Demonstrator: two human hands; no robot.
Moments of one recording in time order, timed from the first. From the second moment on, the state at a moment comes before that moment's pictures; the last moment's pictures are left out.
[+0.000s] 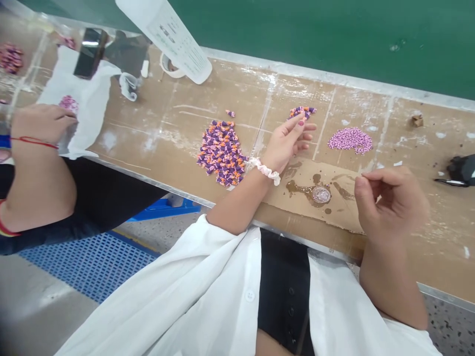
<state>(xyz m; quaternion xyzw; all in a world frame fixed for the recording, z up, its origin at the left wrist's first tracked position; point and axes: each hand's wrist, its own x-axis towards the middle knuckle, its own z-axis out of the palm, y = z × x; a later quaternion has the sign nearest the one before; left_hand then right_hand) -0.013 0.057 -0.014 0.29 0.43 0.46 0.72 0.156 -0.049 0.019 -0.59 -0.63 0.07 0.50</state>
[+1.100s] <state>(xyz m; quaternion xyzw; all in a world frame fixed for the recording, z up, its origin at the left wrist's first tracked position) -0.087 0.077 0.003 0.54 0.69 0.40 0.28 0.200 -0.012 -0.017 -0.74 -0.61 0.05 0.28</state>
